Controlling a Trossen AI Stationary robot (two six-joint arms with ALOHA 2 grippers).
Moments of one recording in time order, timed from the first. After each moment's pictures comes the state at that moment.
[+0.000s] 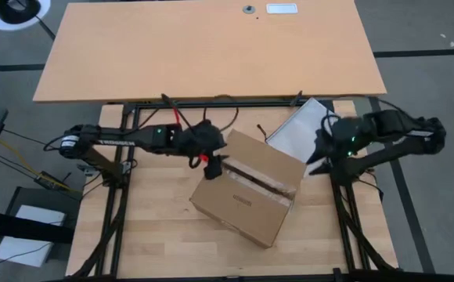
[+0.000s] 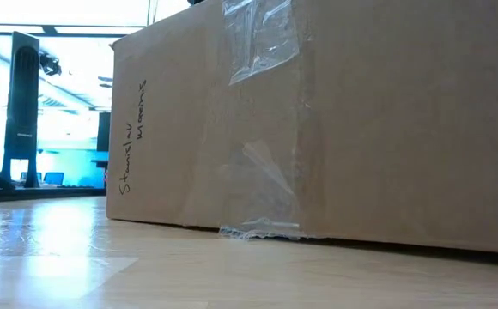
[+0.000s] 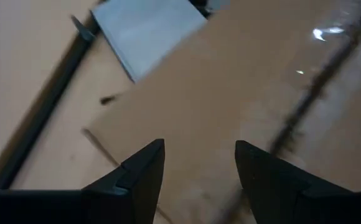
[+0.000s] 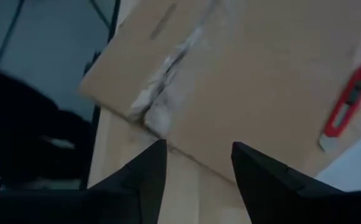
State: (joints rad) left arm 0.00 1.50 1.40 -0.58 -0.22 -0.09; right arm 0.14 0.85 1.22 -1.17 -0.15 0.23
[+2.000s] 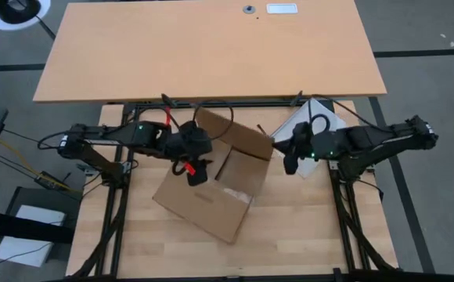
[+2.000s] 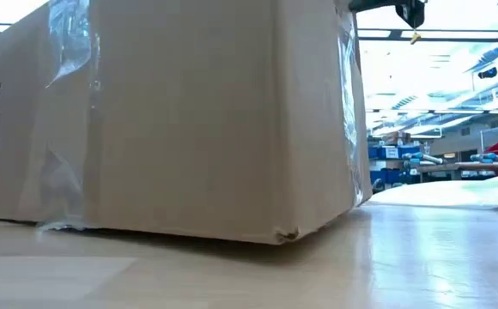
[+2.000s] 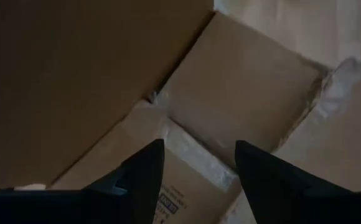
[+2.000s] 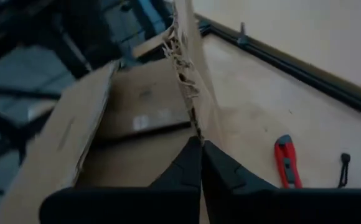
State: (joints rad) left arm -0.11 1.50 1.68 -1.05 -0.30 -0.21; right arm 0.21 0.98 1.05 -0.58 0.53 0.65
